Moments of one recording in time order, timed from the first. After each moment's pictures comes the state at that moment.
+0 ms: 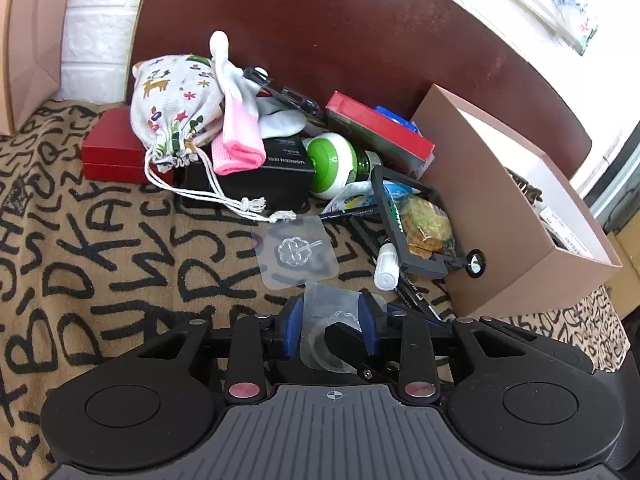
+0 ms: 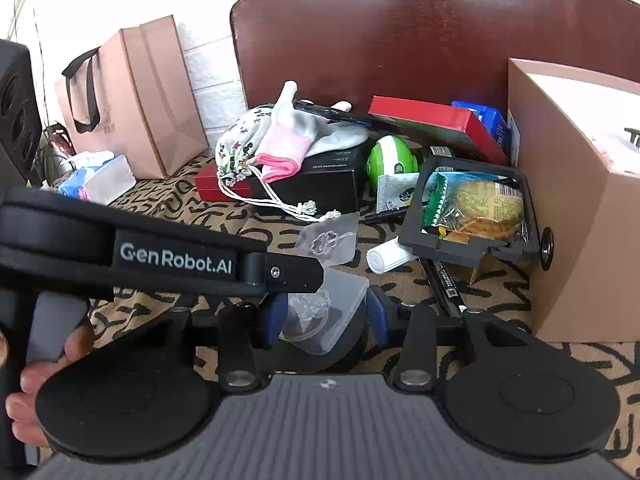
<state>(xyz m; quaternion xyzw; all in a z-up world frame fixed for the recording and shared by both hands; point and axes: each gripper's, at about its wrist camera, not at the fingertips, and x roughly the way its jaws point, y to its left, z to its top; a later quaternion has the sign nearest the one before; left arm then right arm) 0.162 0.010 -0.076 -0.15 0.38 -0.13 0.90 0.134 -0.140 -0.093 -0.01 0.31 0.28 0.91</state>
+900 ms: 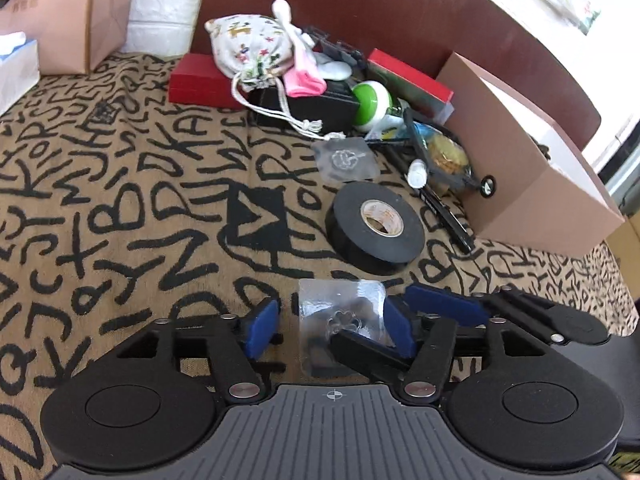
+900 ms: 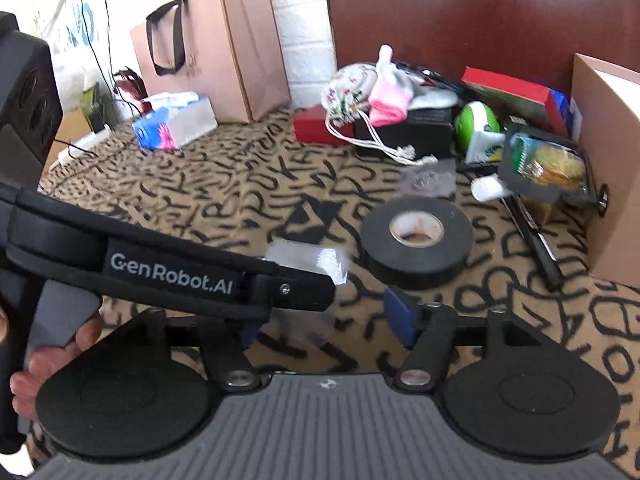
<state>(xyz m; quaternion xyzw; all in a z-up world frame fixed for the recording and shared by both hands) 0.079 0.037 -0.088 -0.14 0.42 -0.10 0.89 0.062 -0.123 -0.094 -0.05 0.34 0.35 0.87</state>
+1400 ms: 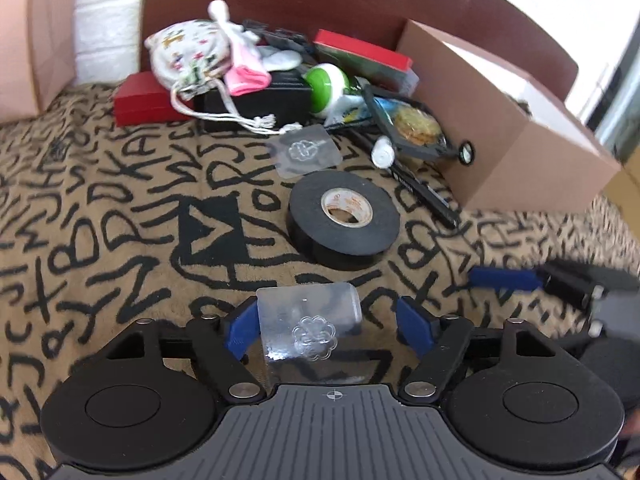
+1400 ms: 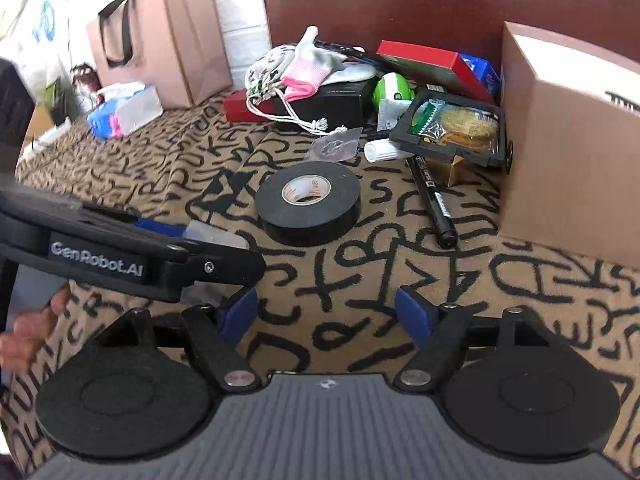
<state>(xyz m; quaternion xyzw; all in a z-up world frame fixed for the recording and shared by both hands) 0.092 0.004 -0.095 -0.06 0.42 -0.14 0.90 0.075 -0.178 -0.098 -0.07 0.36 0.30 0.88</state>
